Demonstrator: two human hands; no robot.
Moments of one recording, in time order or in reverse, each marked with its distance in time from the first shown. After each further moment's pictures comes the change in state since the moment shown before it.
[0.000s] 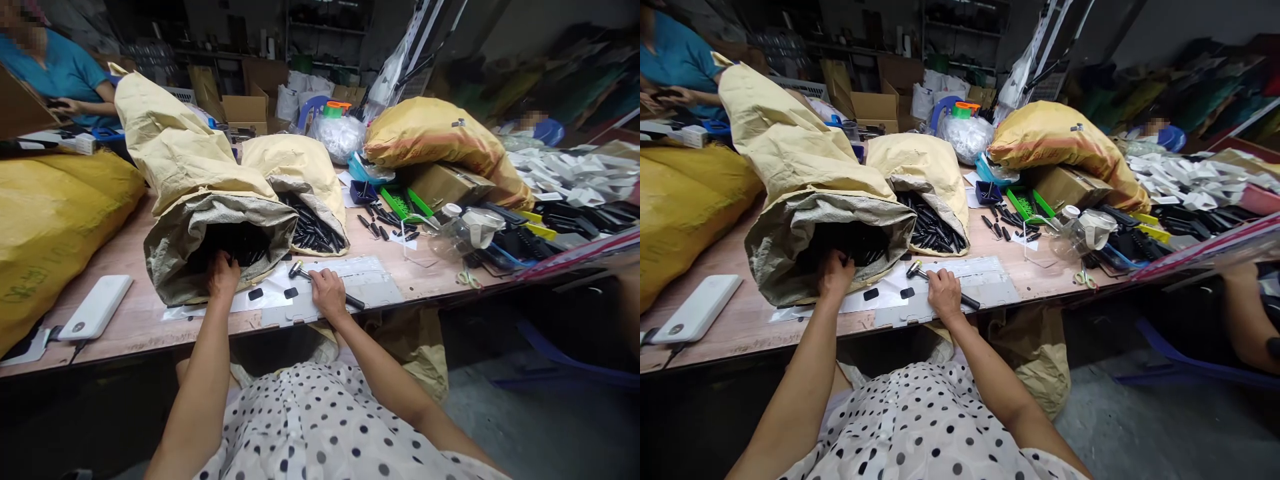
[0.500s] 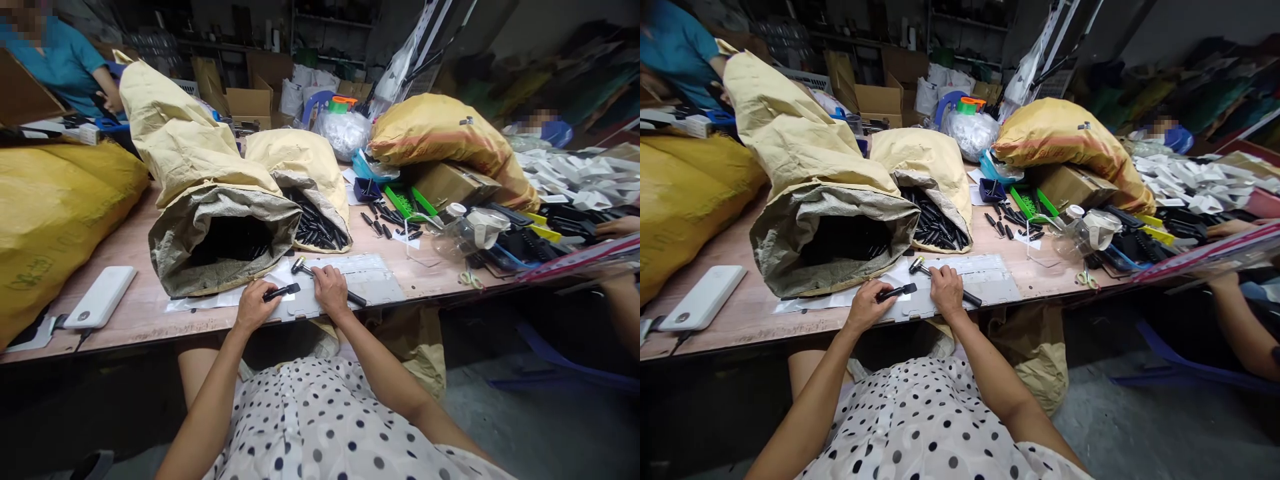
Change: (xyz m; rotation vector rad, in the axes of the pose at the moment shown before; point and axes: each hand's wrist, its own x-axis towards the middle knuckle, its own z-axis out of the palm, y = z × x) left_hand -0.091 -0.009 0.012 -0.266 -0.391 0.511; right_hand 0.001 0.000 -0.004 -0.004 -0.014 0.010
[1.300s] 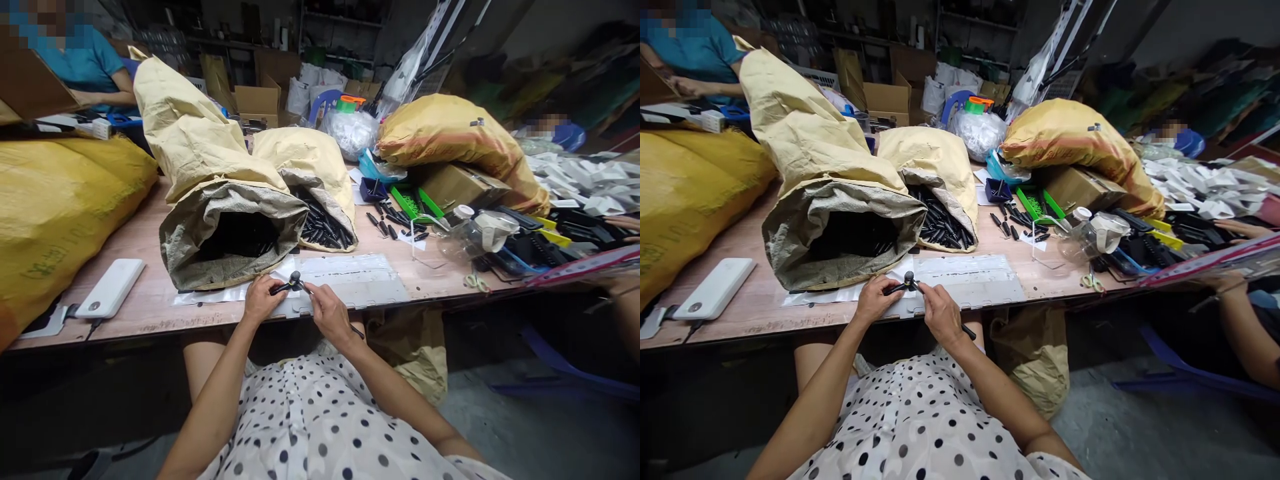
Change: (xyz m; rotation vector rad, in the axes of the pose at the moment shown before) left_hand 0.007 0.001 0.008 0.003 0.015 -0.098; right_hand -0.047 -0.029 -0.034 0.463 -0.030 -0.026
